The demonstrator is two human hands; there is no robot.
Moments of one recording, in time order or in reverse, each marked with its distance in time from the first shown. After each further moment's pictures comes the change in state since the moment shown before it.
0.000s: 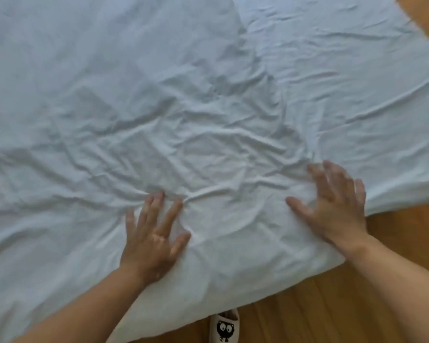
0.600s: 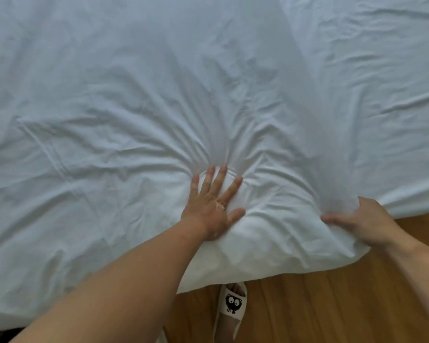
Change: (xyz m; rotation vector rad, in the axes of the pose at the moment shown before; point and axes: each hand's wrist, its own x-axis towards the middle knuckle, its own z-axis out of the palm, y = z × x) left_hand 0.041 0.068 -0.002 0.117 -0.261 0.097; right_hand -0.012 0.022 -0.027 0.625 -0.546 0.275
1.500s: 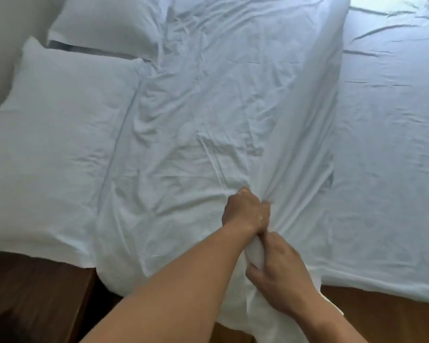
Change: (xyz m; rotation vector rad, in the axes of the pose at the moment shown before) left_hand -0.219 -0.198 -0.129 -1.128 0.261 -0.631; right_hand -0.246 -0.286 0.337 -0.583 -0.094 -0.603
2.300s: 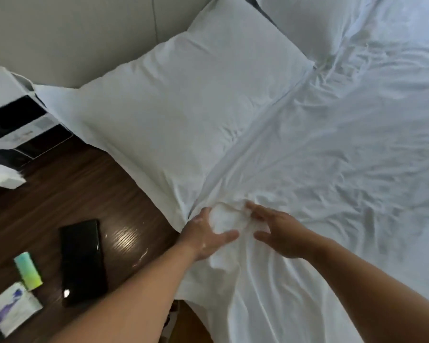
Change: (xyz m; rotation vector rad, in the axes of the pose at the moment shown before) left_hand 0.018 -0.324 -0.163 -0.354 0.102 -0.279; right_hand 0.194 -0.193 0.128 -0.601 -0.585 -0.521
